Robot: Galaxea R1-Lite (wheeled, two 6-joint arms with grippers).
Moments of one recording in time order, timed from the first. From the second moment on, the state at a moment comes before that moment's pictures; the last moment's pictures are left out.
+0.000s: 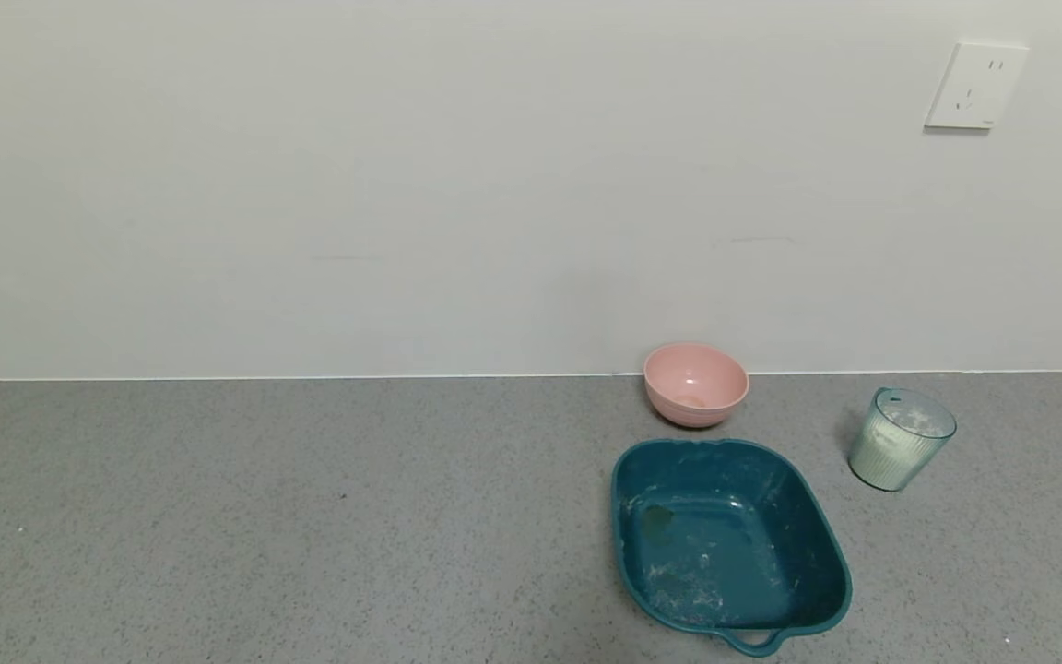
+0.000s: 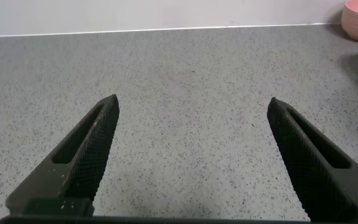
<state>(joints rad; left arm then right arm) 0.00 0.00 0.00 -0.01 0.01 0.03 0.00 0.00 0.00 0.00 0.00 -0.01</state>
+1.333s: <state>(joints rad) 0.00 0.00 0.00 -0.01 0.01 0.03 -0.01 0.52 -0.57 0.00 0.00 -0.05</state>
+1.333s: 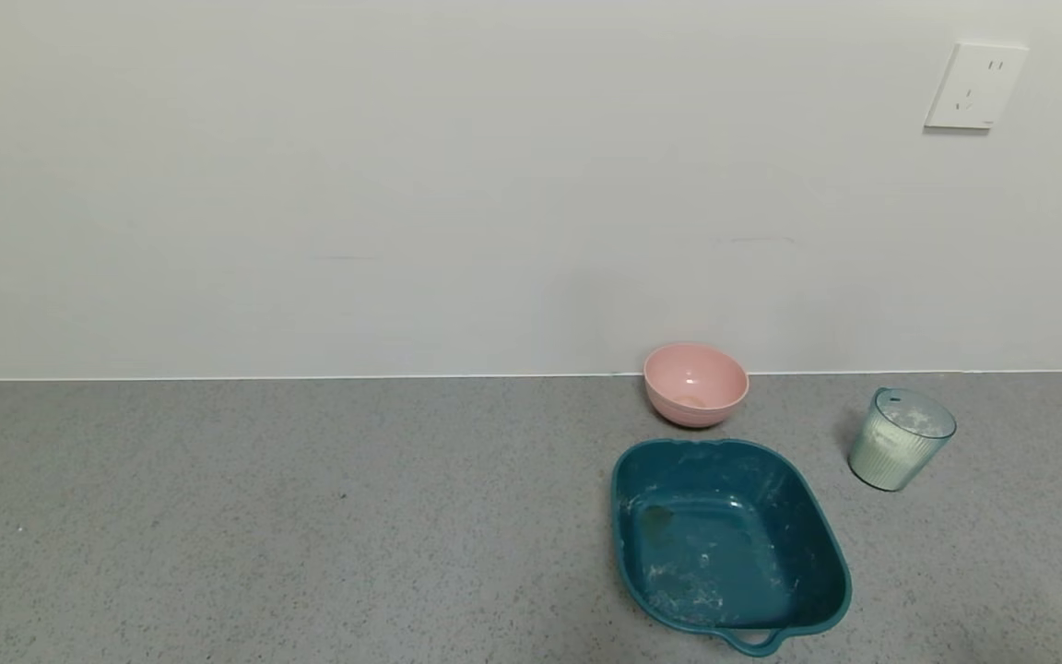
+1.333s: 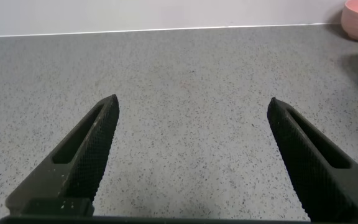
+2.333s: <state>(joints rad) 0.00 0.00 0.00 -0.01 0.01 0.03 -0.14 1.32 -0.38 -0.47 0.01 0.01</state>
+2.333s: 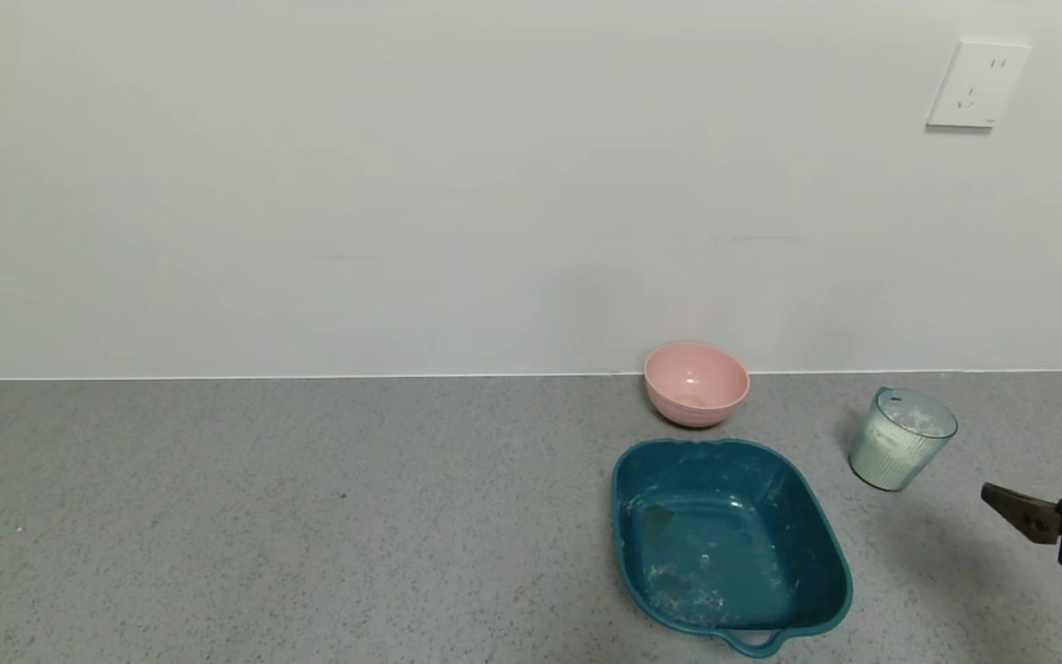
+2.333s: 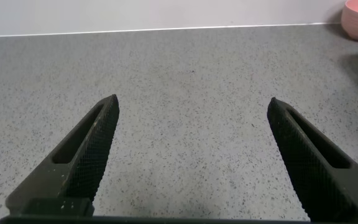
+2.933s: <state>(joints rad) 0.00 0.00 0.00 -0.01 0.01 0.03 -0.15 1.74 -0.27 -1.05 0.02 0.02</state>
